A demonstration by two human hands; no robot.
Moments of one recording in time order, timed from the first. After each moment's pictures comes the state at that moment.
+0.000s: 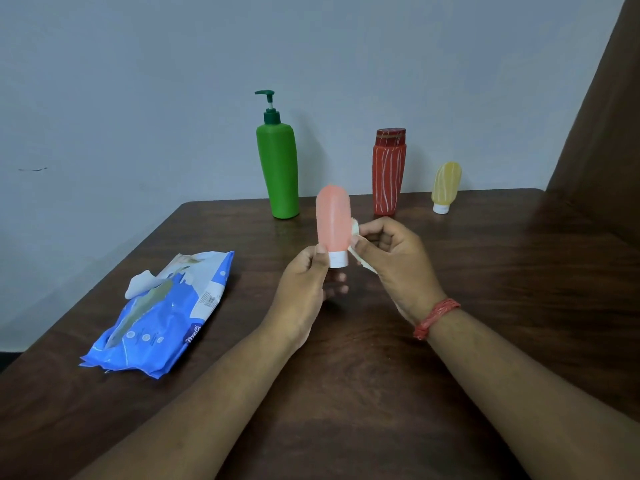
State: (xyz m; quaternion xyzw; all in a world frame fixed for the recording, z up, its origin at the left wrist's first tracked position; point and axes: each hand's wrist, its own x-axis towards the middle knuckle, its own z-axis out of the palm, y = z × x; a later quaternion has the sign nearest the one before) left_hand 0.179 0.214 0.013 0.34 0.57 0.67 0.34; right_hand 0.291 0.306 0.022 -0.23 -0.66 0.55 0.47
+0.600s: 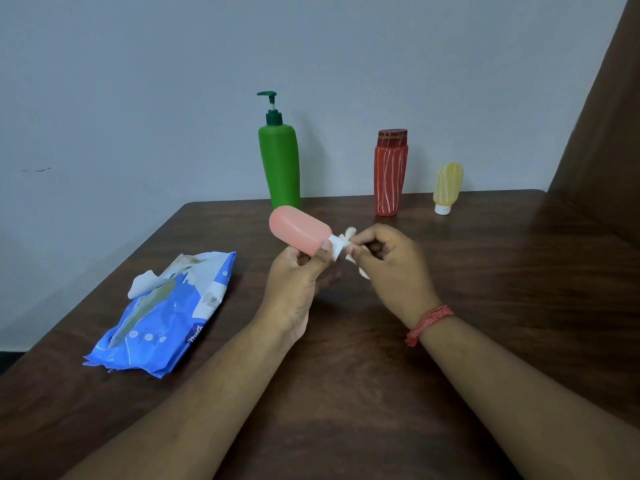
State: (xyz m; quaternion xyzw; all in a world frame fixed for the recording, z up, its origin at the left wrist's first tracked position) left_hand 0.169 0.214 0.019 0.28 0.51 0.73 0.36; right_hand 0.289 0.301 0.020 -0.26 -0.76 0.37 0.47
